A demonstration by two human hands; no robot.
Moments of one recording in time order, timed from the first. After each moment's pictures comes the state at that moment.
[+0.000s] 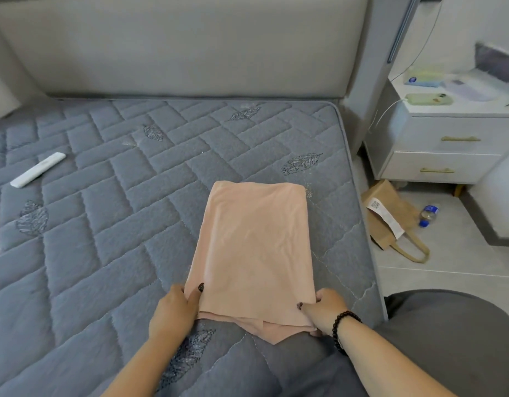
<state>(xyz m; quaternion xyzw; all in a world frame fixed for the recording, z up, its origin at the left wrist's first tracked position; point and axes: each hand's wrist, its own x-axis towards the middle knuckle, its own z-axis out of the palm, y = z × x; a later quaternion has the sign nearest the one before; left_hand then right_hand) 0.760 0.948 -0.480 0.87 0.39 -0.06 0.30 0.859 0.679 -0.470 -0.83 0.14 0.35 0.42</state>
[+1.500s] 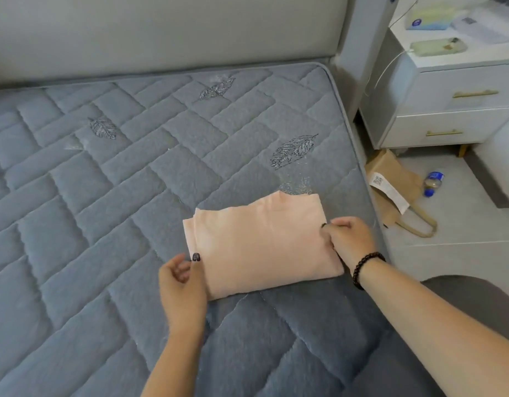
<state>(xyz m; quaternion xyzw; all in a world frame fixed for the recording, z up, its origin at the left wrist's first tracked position) 0.887 0.923 -0.453 0.68 0.46 0.18 0.54 1.015 0.693 -0.452 -0.79 0.23 0.16 0.55</state>
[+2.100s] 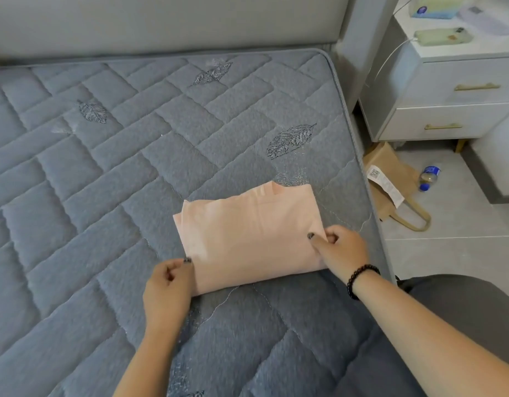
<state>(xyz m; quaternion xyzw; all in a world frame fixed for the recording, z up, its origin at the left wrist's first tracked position) 0.870 0.942 -0.467 0.75 0.44 0.07 0.48 0.992 0.685 -0.476 -0.88 0.11 0.13 0.43</state>
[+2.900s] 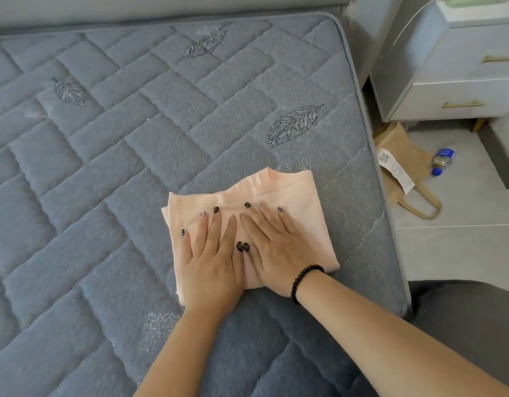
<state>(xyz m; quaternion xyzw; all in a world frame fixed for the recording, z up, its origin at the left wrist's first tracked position) 0.923 0.901 -0.492 0.99 0.10 0.01 0.09 0.990 0.764 -0.493 -0.92 -0.35 0.10 0.12</state>
